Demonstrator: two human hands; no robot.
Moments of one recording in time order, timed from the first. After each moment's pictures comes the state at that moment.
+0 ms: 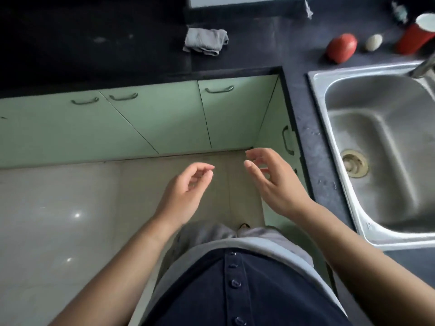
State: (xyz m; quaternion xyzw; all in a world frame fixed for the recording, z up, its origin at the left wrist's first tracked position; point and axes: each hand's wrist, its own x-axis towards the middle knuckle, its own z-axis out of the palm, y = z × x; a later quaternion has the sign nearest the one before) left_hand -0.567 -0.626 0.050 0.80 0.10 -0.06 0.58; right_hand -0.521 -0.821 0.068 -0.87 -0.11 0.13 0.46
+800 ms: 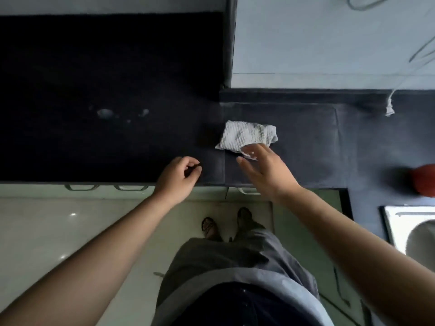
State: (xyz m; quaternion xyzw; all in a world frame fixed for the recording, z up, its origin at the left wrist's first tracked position) left_hand -0.161 -0.427 -0.024 0.90 0.16 -0.10 0.39; right_hand -0.105 -0.643 0.027 -0.90 -0.16 0.17 0.37
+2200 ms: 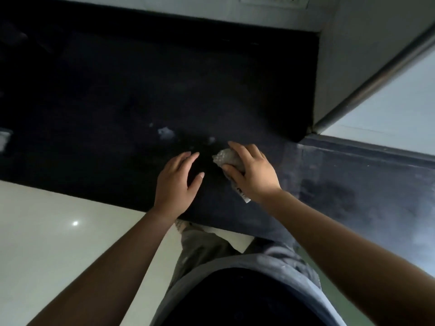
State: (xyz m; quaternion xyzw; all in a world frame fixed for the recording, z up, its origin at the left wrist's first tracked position) left_hand -0.124 -0.253 -0.043 0.96 0.15 0.01 0.25; right_hand -0.018 -0.431 -0.026 -0.90 -0.27 0.15 0.30
